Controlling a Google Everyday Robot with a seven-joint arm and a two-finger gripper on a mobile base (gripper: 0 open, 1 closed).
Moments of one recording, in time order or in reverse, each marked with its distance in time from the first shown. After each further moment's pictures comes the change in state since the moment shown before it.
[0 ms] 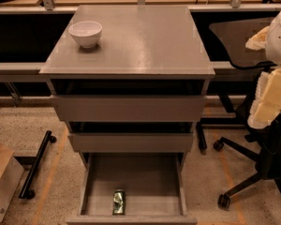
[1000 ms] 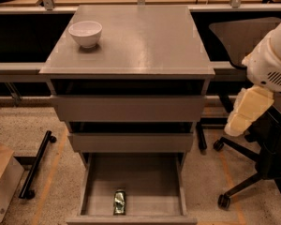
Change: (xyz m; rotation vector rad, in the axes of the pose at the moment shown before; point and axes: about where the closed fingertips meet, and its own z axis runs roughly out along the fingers) arm 0.007 -0.005 0.052 0.039 0.008 0.161
